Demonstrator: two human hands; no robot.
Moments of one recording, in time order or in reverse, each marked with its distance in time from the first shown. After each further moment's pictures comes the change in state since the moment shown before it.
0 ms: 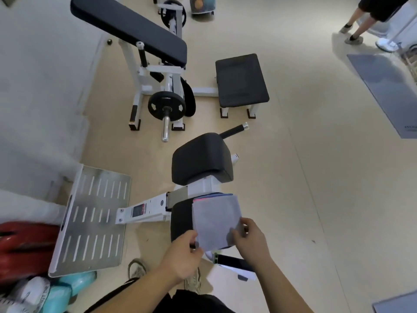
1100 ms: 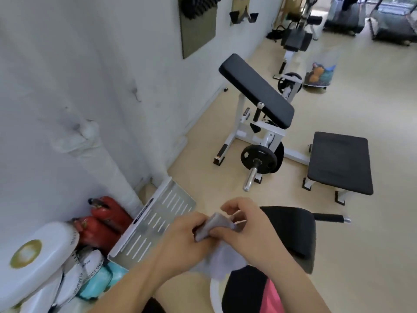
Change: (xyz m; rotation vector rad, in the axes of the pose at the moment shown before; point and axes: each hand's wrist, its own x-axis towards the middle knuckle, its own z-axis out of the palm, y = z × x) left_hand -0.086 0.011 -0.222 -0.109 0.698 0.289; right_hand -0.068 -0.314 0.061 -0.104 -0.389 -0.919
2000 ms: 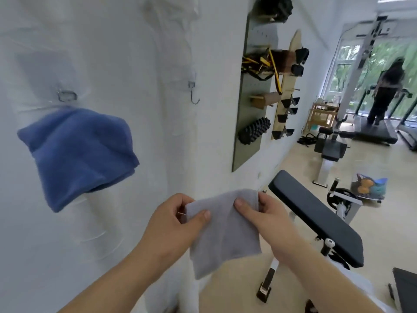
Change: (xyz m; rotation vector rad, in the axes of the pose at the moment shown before) left_hand 0.237 0.068 -0.385 -0.180 0.558 0.018; right_hand 0.386 -0.287 0.019 0.350 0.047 -0.185
